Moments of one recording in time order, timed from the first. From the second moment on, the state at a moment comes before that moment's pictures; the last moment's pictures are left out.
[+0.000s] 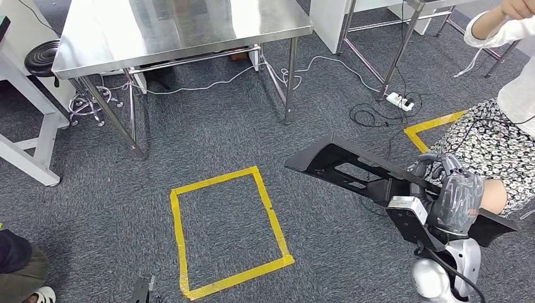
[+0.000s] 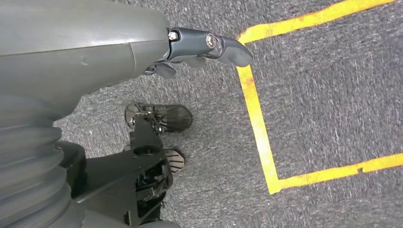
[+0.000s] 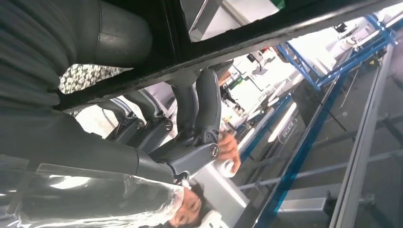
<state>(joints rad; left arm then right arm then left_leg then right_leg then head) -0.18 -0.11 0.70 -0.23 -0.50 0.04 -0.42 -0.01 -0.13 0.02 -1.80 0.77 -0.47 -0.23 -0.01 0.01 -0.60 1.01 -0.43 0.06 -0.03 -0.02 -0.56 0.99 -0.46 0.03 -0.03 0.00</state>
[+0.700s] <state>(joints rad) -0.17 -0.11 0.70 -0.23 -0.49 0.04 -0.41 -0.02 -0.13 0.02 -1.78 0.77 -0.46 -0.23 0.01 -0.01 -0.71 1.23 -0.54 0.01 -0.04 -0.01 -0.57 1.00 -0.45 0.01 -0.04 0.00</state>
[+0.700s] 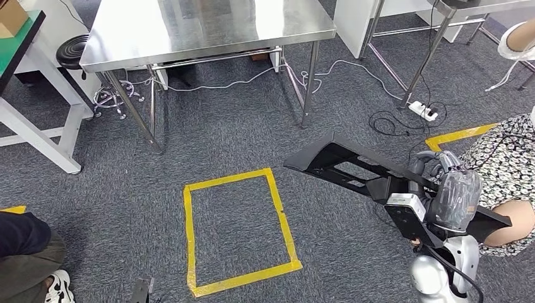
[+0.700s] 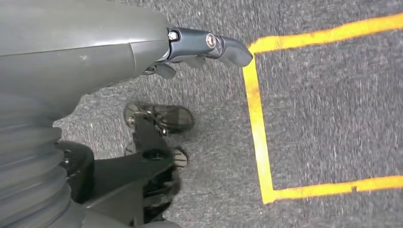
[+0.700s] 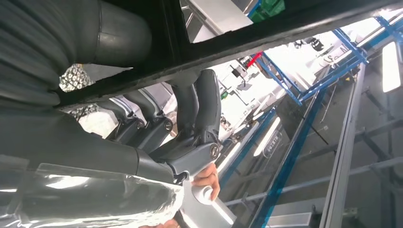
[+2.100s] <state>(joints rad) -0.16 -0.10 0.70 -0.23 -0.47 0.05 -0.44 0.08 -0.26 -0.17 -1.87 1.13 -0.58 -0.11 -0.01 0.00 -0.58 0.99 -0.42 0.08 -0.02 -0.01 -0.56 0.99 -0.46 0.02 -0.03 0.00</state>
